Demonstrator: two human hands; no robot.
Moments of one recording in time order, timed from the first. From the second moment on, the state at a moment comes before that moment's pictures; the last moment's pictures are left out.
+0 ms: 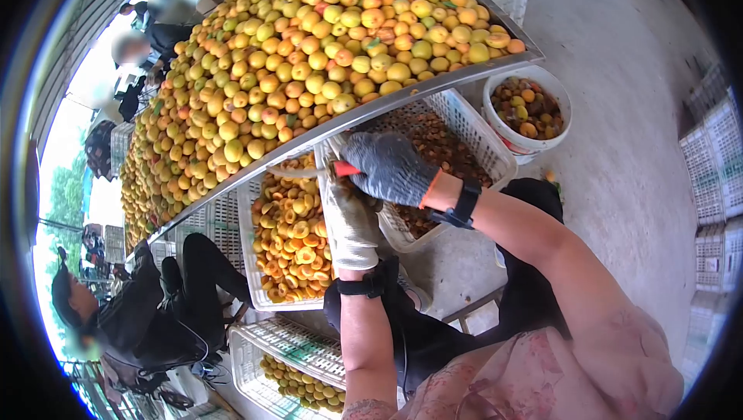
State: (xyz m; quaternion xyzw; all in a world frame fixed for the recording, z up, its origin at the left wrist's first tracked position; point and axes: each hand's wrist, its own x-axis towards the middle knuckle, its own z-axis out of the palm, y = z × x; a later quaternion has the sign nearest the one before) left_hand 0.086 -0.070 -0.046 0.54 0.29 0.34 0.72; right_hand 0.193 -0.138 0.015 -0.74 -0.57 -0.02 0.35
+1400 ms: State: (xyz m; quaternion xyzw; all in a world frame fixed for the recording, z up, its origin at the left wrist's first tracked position) left_hand 0.044 -0.030 0.022 0.33 0.07 0.39 0.86; right_hand 0.159 -0.099 0.055 -0.63 -0.47 0.20 0.59
